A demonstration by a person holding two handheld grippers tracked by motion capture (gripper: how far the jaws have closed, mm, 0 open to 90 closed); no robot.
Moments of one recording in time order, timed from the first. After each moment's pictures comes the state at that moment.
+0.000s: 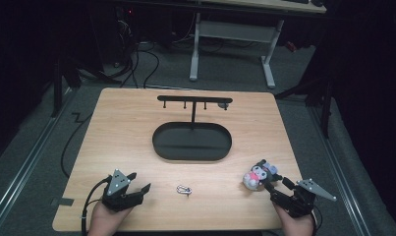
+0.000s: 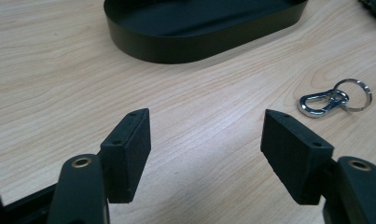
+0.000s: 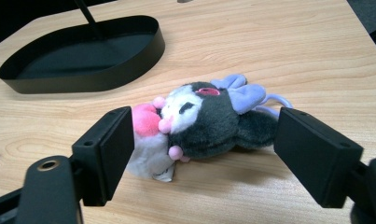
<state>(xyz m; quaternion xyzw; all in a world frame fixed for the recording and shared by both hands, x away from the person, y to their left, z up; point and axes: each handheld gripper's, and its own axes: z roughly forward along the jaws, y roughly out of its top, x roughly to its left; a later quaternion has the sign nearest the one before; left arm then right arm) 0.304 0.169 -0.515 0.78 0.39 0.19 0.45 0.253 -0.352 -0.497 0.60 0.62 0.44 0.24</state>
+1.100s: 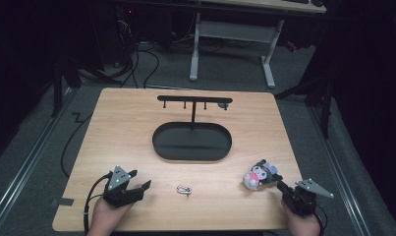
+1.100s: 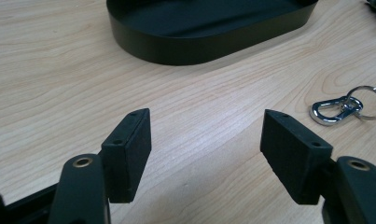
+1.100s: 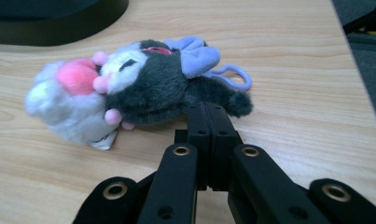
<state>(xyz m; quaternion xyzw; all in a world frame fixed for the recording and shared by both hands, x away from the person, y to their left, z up) 0.316 0.172 -0.518 0.78 0.39 0.18 0.45 0.258 -0.369 -0.512 0.60 0.66 0.36 0.26</state>
